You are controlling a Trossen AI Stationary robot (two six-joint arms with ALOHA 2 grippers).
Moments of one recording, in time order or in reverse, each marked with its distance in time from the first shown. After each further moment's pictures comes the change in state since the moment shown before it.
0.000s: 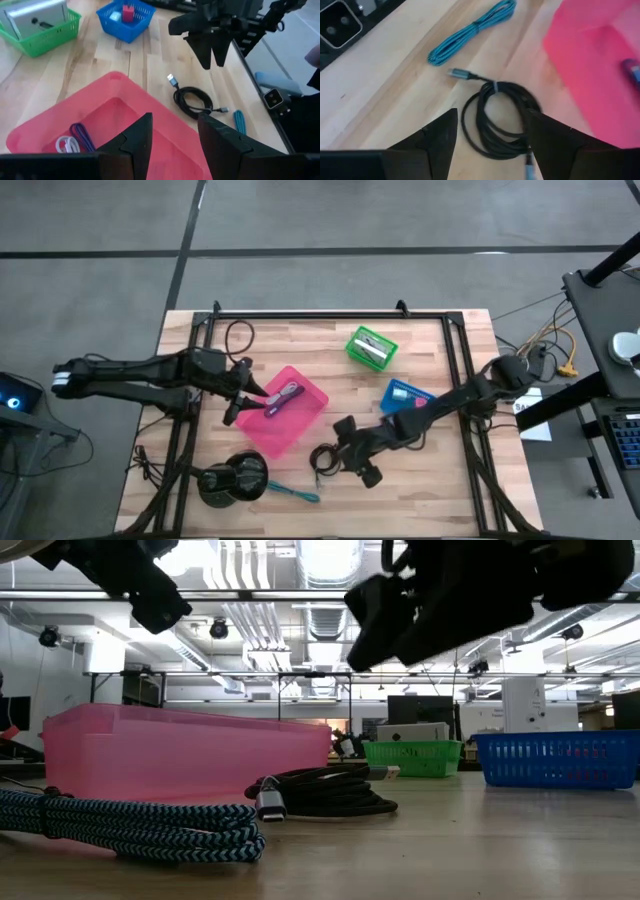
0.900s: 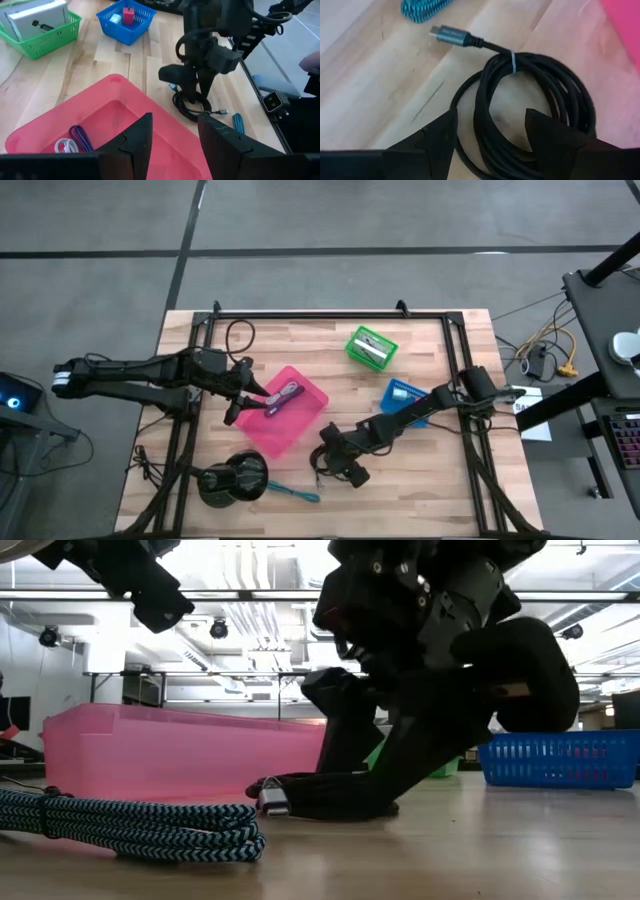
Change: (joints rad) left arm 0.000 0.008 0.005 0.010 0.000 -0.010; right arm -0.057 0.268 0.125 -0.013 -0.100 -0.070
